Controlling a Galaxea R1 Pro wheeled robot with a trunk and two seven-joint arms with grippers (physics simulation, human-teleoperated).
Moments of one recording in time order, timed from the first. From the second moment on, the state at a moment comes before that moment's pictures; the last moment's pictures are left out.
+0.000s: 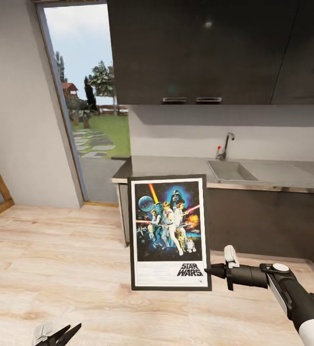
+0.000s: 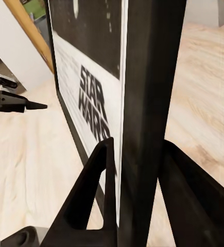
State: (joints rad) left arm -0.40 0.33 0.58 -0.03 0.03 -0.19 -1.23; right arm -0.53 -0.28 -0.07 -0.82 0.00 0.17 1.40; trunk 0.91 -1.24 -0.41
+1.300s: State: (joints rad) left arm -0.40 0.33 0.58 -0.03 0.03 -0.13 -1.23; right arm -0.53 -0.28 -0.07 -0.82 0.00 0.17 1.40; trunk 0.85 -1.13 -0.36
